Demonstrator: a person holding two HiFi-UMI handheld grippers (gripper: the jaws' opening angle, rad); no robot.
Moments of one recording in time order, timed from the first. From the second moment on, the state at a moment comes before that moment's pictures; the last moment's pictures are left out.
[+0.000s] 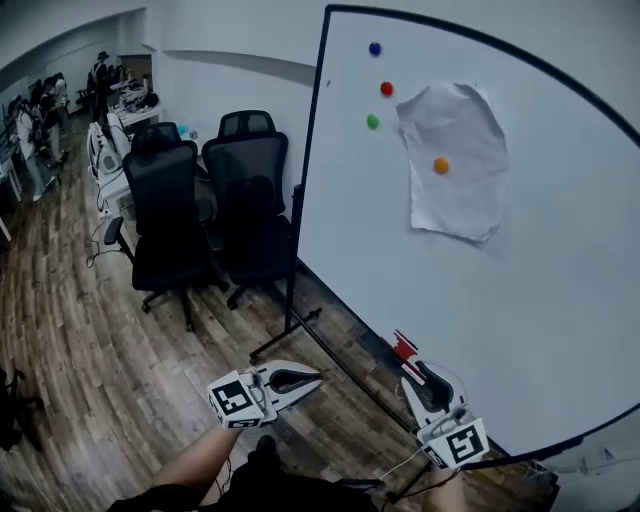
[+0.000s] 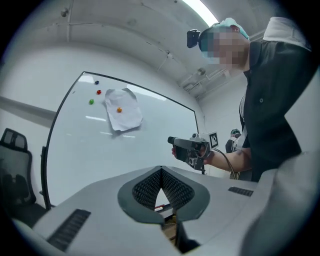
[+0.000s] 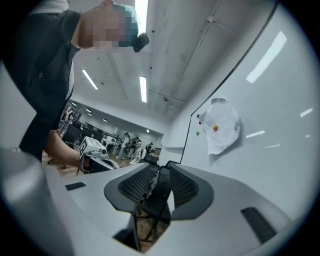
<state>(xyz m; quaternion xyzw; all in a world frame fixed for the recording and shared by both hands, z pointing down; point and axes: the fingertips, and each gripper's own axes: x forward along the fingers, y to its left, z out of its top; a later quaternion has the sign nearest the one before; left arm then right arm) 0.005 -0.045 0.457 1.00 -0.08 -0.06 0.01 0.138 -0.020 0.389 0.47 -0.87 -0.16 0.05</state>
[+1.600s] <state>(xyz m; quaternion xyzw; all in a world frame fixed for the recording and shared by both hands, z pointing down) 0.101 -0.366 0.117 0.93 -0.08 -0.16 -0.31 0.186 -0.326 0.161 0.65 -0.54 -0.39 0.38</state>
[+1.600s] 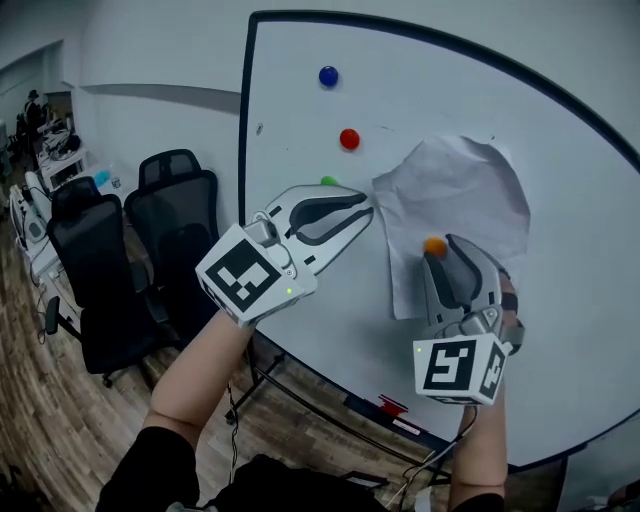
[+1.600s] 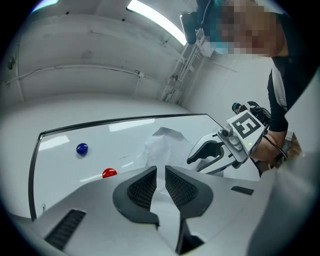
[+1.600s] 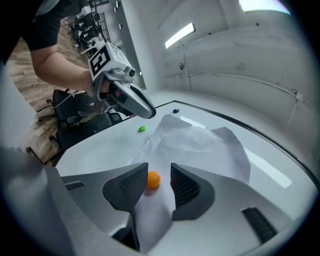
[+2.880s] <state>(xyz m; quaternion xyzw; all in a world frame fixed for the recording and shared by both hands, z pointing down) 0.122 -0.392 0.098 0.92 -0.06 -0.17 -0.35 0.200 -0.345 0.174 0.70 -0.49 -0.31 0.41</state>
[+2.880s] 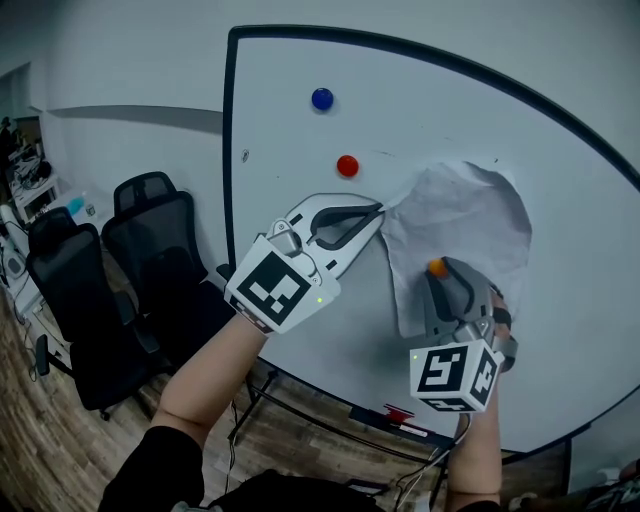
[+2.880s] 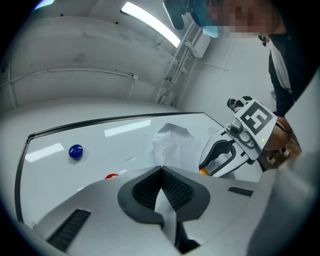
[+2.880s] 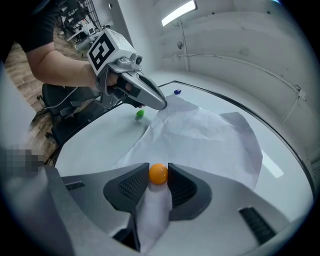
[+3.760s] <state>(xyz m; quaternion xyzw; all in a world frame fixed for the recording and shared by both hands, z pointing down) 0.127 -0.396 0.103 0.92 -0.06 -0.18 -0.34 0.179 -0.331 0.158 0.69 -0.51 -0.34 0.38</state>
